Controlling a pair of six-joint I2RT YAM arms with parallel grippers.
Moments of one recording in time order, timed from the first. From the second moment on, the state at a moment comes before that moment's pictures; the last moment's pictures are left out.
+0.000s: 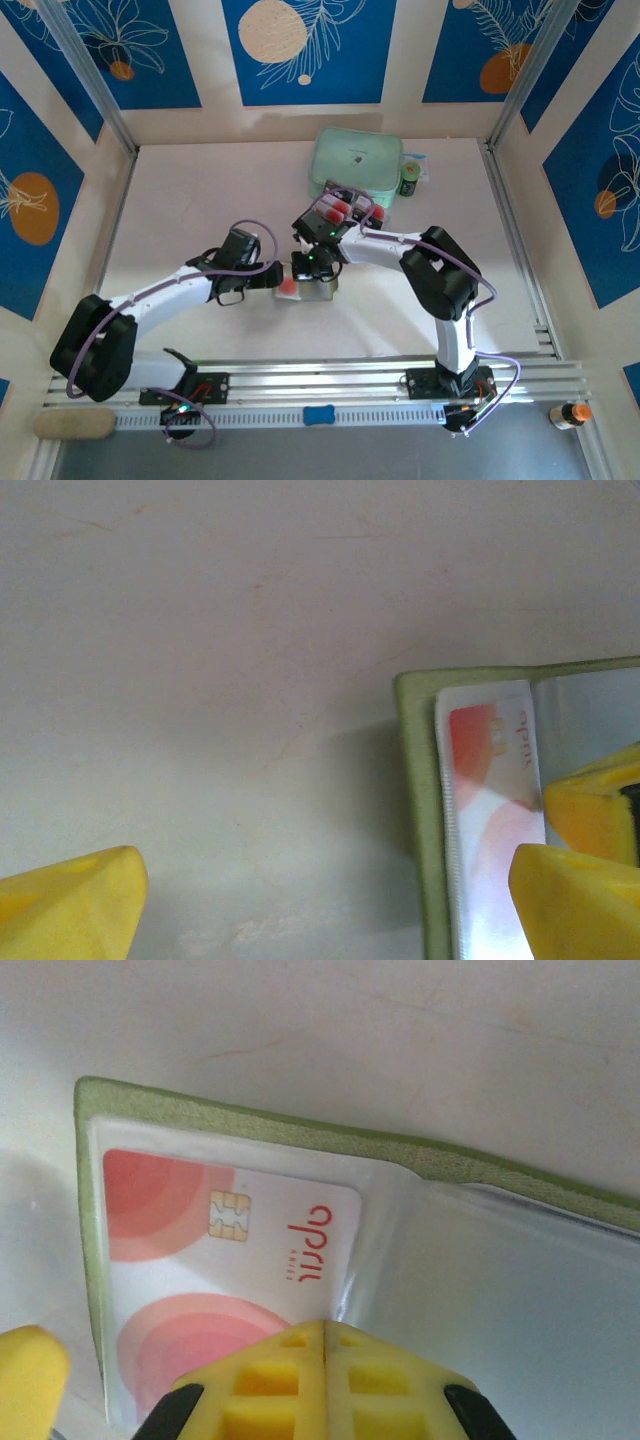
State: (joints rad) left arm -0.55 1.32 0.67 -0.36 0.01 -0.55; right arm 0.81 1.93 1.27 -0.50 -0.30 0.66
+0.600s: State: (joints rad) left arm -0.61 1.31 0.74 -0.40 -0.01 -0.58; right arm 0.72 1.84 1.18 -0.49 -0.31 0.66
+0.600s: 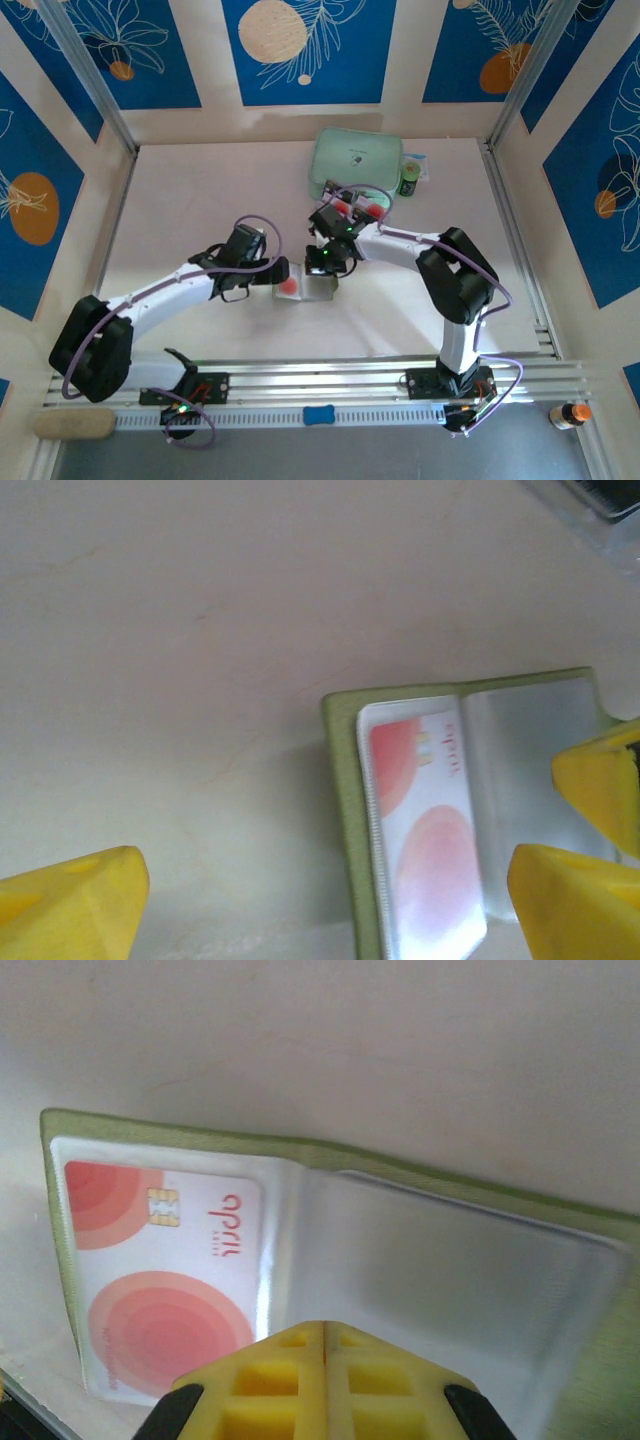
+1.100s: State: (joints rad) left arm -0.76 1.41 0.84 -0.41 -0.05 -0.61; right arm 0.65 1.80 1.15 -0.49 -0.34 0.60
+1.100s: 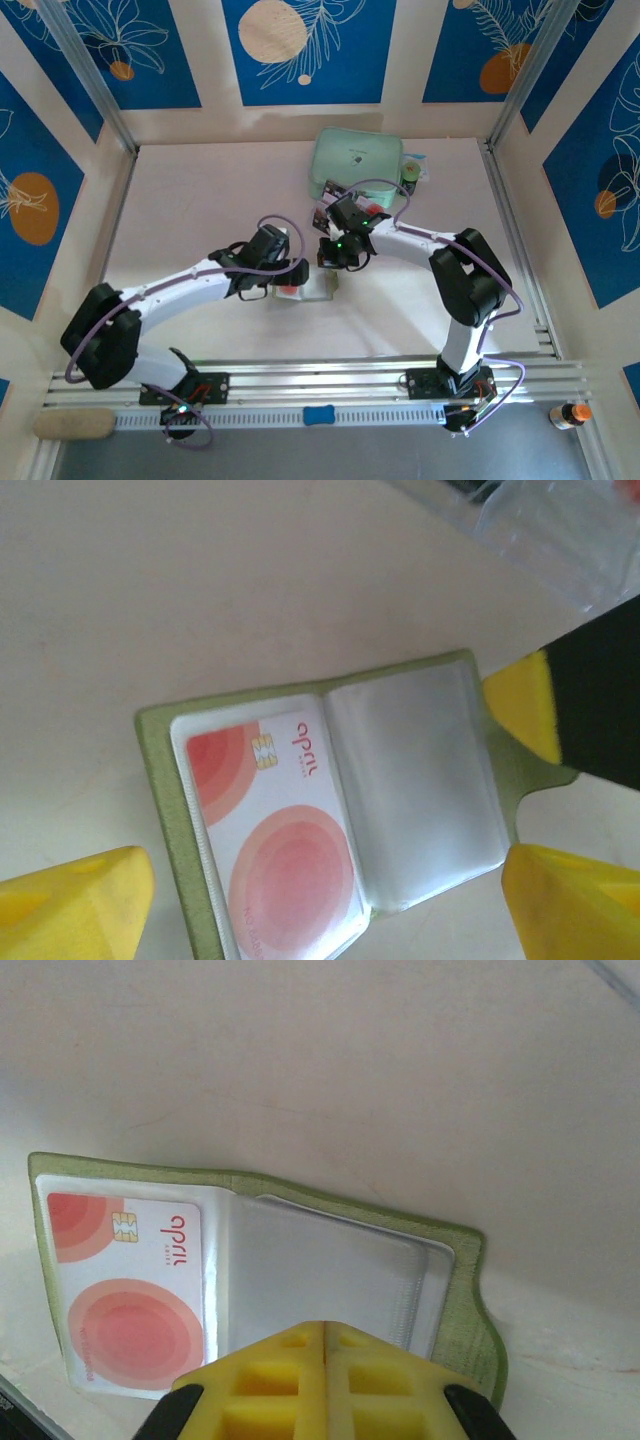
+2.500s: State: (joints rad) left arm -0.78 1.54 0.80 -0.38 -0.11 -0.58; right arm 0.69 1.90 1.16 -0.44 -0.39 0.64
